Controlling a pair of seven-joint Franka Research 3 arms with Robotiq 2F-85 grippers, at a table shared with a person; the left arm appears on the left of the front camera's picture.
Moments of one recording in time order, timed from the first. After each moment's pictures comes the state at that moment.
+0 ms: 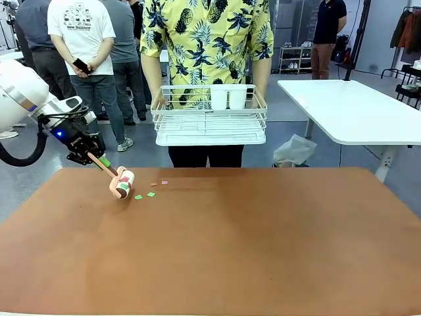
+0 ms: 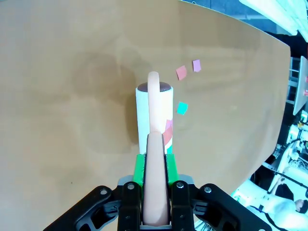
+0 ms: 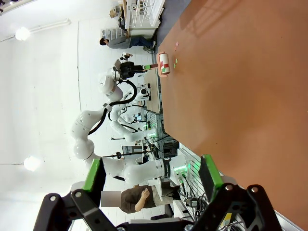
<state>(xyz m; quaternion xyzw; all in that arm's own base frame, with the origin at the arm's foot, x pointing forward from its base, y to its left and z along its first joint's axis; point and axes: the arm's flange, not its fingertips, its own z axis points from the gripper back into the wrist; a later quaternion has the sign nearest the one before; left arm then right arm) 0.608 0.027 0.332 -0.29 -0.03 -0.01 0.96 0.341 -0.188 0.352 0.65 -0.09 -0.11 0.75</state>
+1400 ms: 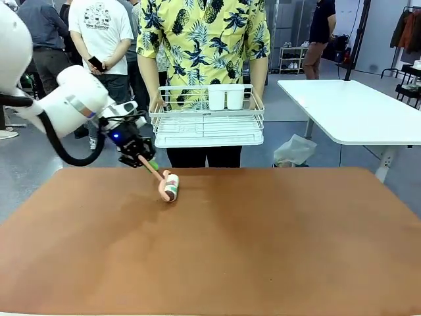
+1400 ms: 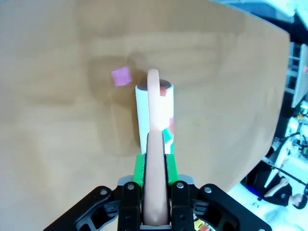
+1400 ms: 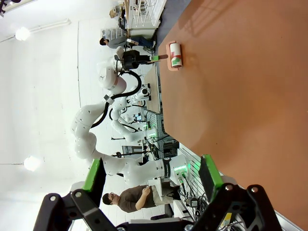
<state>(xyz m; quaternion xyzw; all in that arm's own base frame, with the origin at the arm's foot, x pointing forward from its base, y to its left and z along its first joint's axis) 0.635 -0.135 0.320 -0.29 0.00 -0.03 0.96 0.341 -0.188 0.352 0.65 -0.09 -0.11 0.75</state>
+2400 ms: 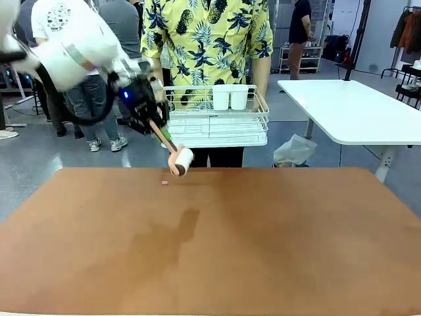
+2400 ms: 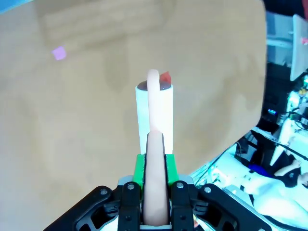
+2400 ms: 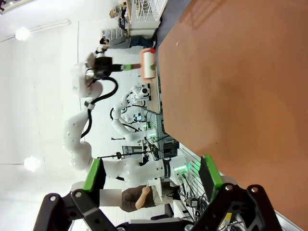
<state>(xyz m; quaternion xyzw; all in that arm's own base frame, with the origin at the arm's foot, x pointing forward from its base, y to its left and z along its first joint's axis) 0.591 -0.179 0.468 -0.27 0.02 -0.08 0.96 0.341 -0.188 0.352 0.65 -0.09 -0.11 0.75</state>
